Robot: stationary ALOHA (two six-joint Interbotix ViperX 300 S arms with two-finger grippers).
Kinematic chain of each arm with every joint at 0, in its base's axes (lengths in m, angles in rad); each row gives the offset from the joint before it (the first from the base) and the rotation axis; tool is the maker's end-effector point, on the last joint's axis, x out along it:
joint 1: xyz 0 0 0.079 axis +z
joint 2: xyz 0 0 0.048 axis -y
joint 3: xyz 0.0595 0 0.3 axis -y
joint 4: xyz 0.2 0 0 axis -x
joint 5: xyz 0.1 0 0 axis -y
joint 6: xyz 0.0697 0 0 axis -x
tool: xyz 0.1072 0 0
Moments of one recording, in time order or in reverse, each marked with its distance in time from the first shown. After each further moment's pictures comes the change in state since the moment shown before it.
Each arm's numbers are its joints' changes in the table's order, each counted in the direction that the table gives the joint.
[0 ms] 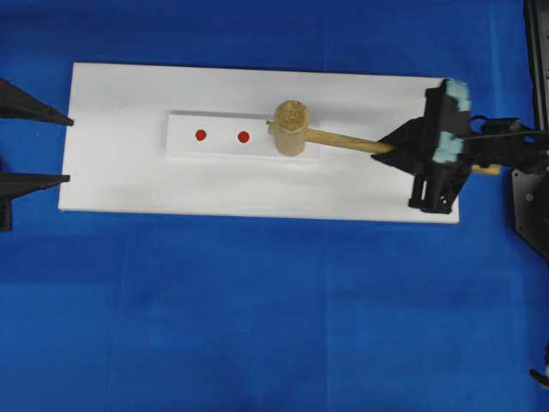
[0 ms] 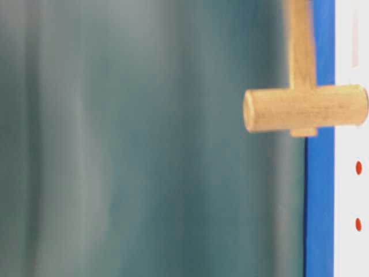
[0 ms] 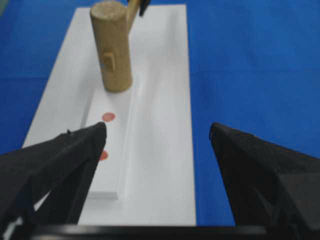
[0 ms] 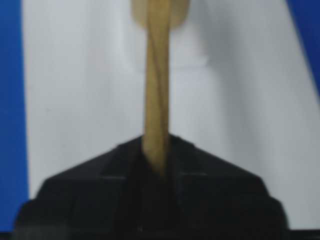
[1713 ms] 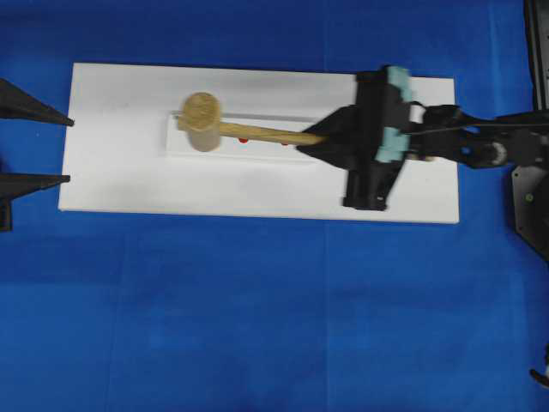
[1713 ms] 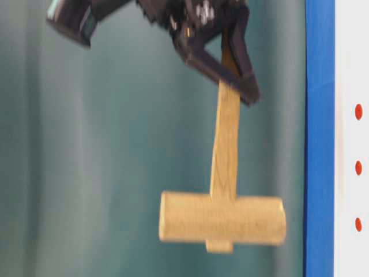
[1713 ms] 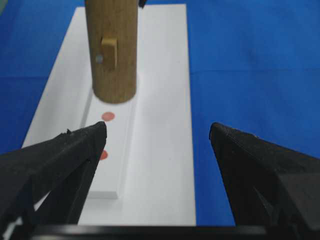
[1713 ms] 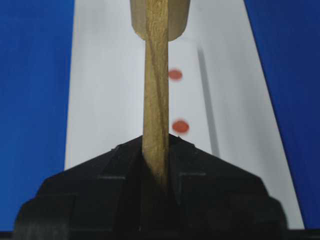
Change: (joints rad) left arm 0.000 0.000 -0.002 0.000 0.000 0.000; right arm 0.051 -0.158 0.367 0.060 0.021 0.015
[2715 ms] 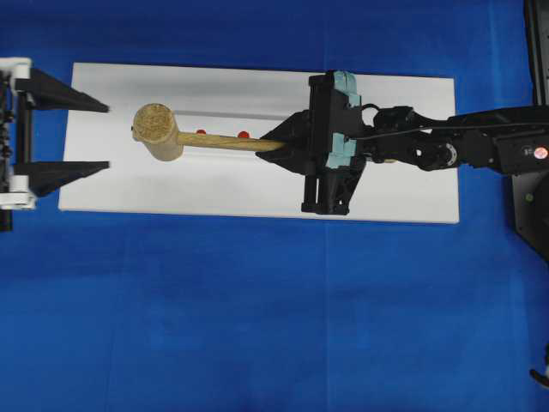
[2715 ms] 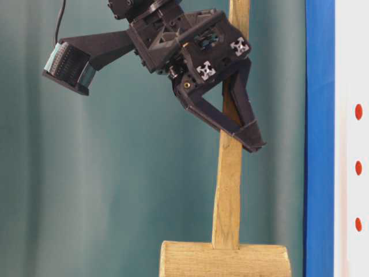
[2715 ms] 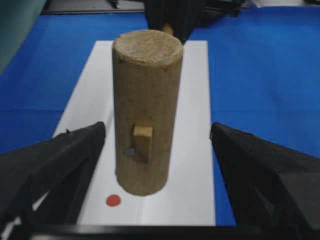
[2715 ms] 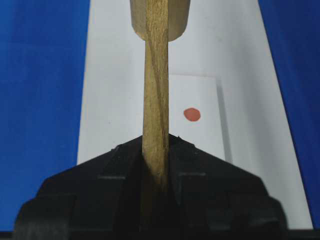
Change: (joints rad) left arm 0.040 -0.310 0.014 0.000 0.393 0.002; right arm 0.009 -0.104 0.120 0.015 -0.026 0.002
